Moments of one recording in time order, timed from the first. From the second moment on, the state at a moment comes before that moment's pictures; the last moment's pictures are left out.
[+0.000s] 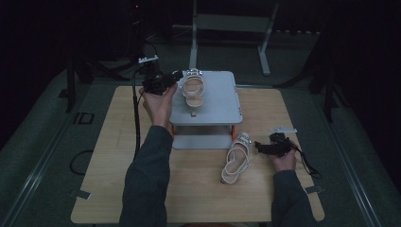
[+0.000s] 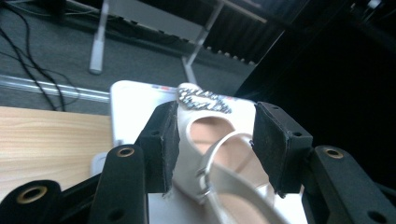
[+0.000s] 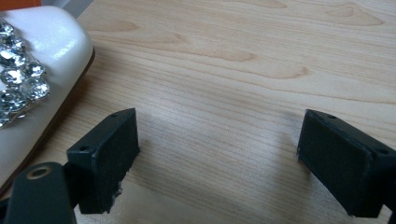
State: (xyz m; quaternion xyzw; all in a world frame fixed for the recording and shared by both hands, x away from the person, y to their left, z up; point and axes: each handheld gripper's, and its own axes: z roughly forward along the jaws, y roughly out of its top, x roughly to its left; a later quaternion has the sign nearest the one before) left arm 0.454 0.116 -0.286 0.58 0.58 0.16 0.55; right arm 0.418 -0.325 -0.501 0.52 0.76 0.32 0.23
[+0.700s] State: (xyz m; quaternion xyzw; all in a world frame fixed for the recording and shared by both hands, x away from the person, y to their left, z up) left arm 0.435 0.139 -0.291 0.64 0.54 0.22 0.50; right arm 0.410 -0.319 -0.495 0.51 0.76 0.33 0.23
